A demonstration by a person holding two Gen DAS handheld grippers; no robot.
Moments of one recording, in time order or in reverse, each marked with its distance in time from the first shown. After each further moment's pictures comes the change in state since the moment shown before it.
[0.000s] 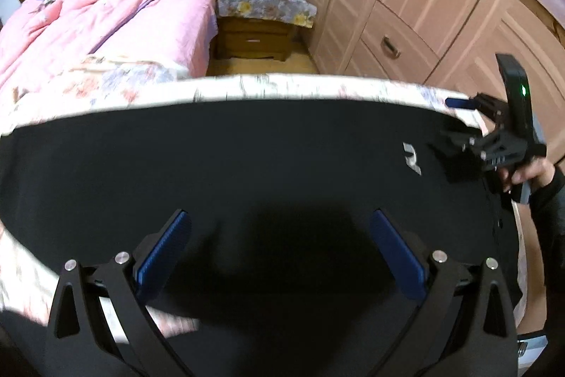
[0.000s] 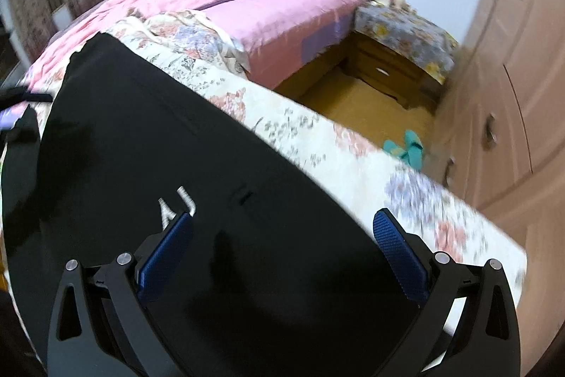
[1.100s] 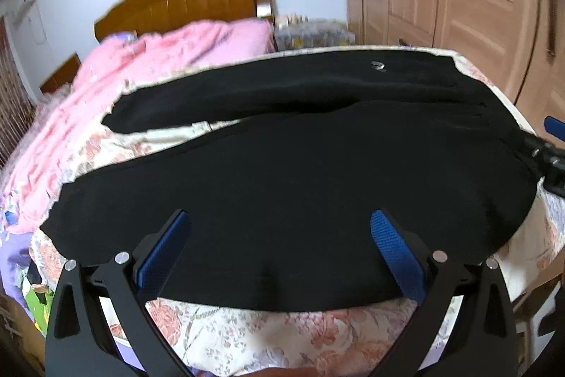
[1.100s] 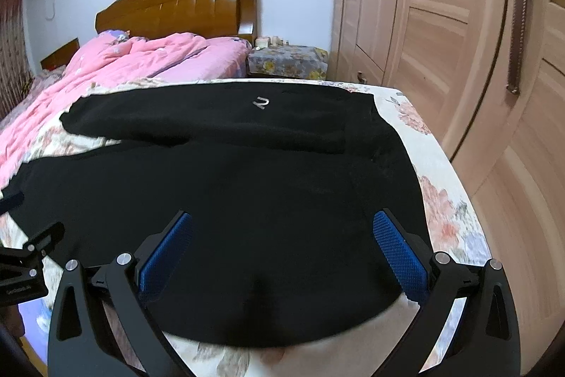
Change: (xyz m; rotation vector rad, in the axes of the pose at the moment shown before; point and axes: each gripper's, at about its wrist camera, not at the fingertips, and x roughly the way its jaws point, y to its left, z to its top) left arm -0.157 -0.108 -0.265 0.028 -0.192 0.357; right arm -0.183 0.245 -0.206 0.457 -0.270 -0.423
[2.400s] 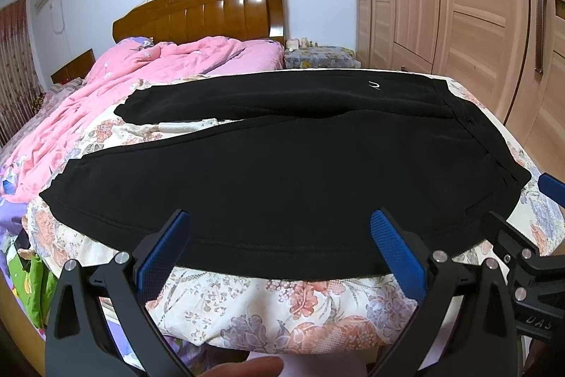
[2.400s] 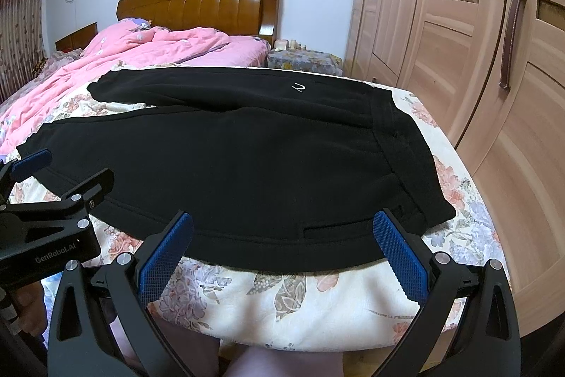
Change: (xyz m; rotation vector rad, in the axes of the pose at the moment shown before) left arm -0.042 -0.008 -0.054 -0.095 -0.135 0.002; right arm -0.060 0.063 -0.078 -0.100 -0.040 -0.004
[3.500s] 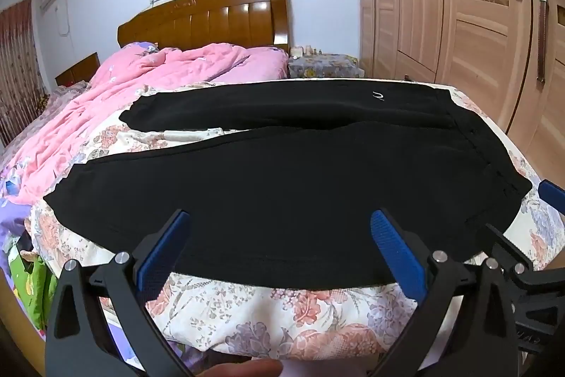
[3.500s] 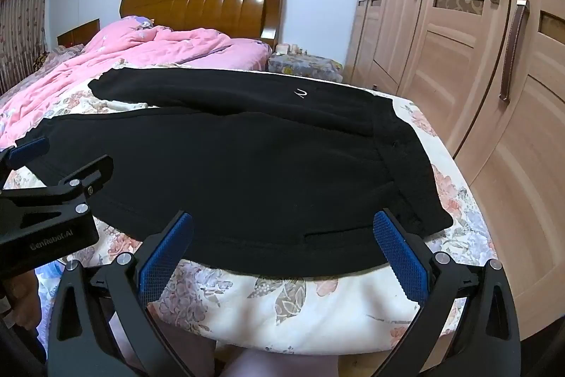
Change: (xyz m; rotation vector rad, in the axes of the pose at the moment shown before) left arm -0.002 -0.004 0.005 -0.011 -0.031 0.014; right arm -0.004 0.011 -0.004 -0.035 -0.021 -0.018
